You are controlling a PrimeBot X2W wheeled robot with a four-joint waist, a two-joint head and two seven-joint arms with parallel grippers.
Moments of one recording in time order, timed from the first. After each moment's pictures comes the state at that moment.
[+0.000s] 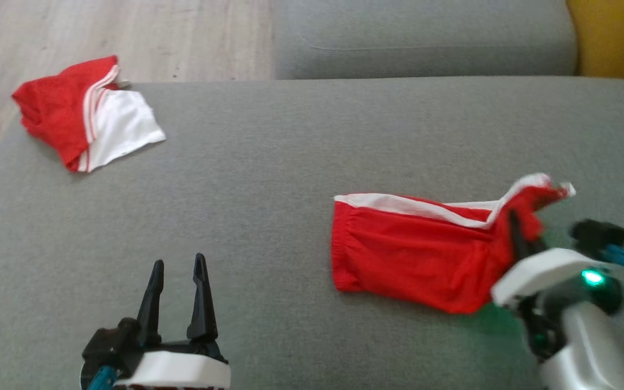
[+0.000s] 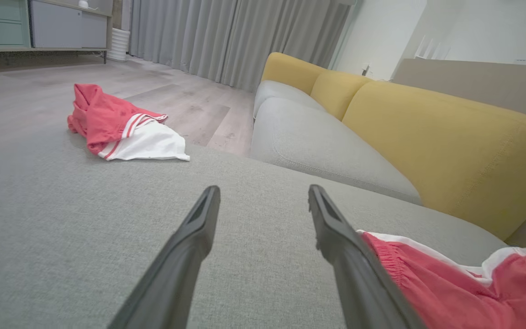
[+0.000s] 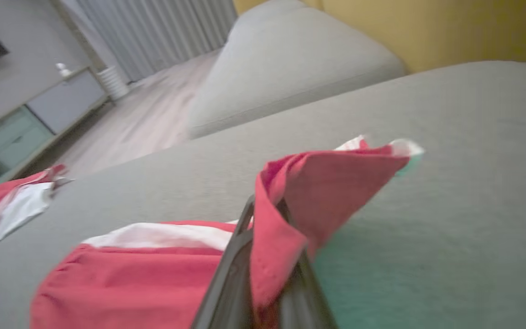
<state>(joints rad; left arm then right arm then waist) 0.03 0.21 -0.44 0.04 -0.60 0.22 -0.24 -0.22 -0.06 -0.06 0.49 0.32 0.13 0.04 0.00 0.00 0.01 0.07</state>
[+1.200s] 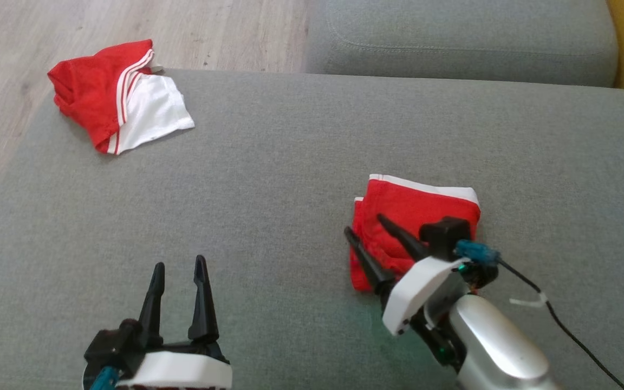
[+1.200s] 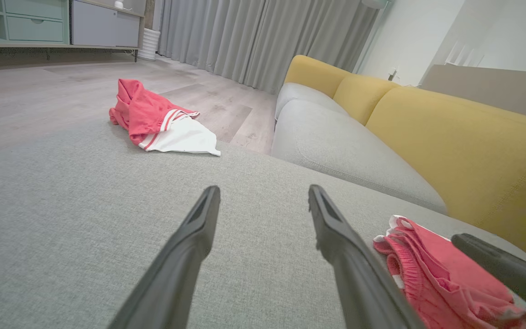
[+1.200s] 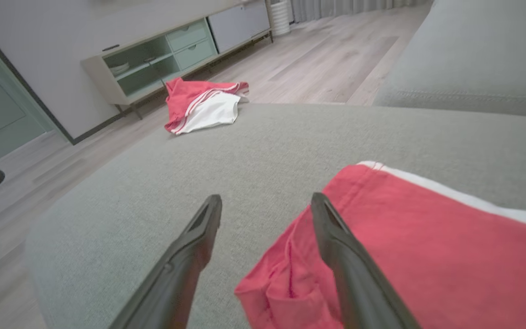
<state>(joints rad) 0.03 0.20 -0.43 0.06 -0.60 0.22 -0.24 -0.35 -0.06 0.56 0.55 0.43 0.13 -0.02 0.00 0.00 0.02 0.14</state>
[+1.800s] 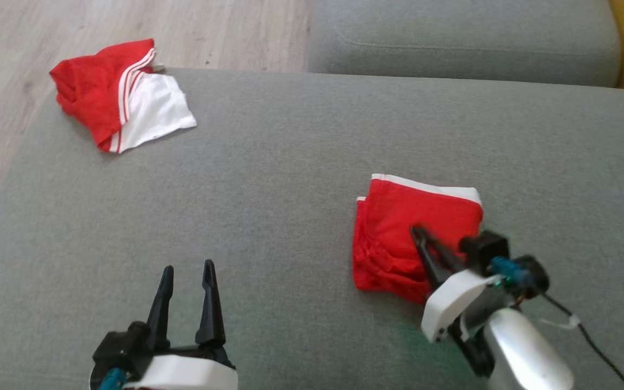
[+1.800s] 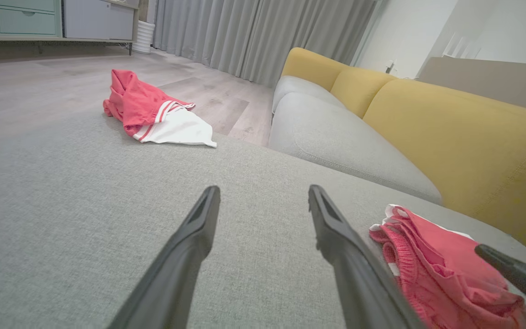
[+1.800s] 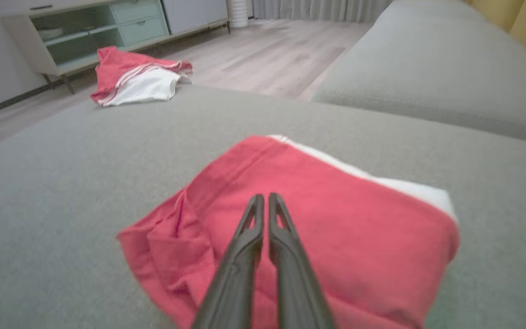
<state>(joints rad) 0.03 0.20 -0.46 0.07 -0.60 0.21 -0.24 -0.25 -0.06 0.31 0.52 0.12 0.13 -0.07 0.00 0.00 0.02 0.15</state>
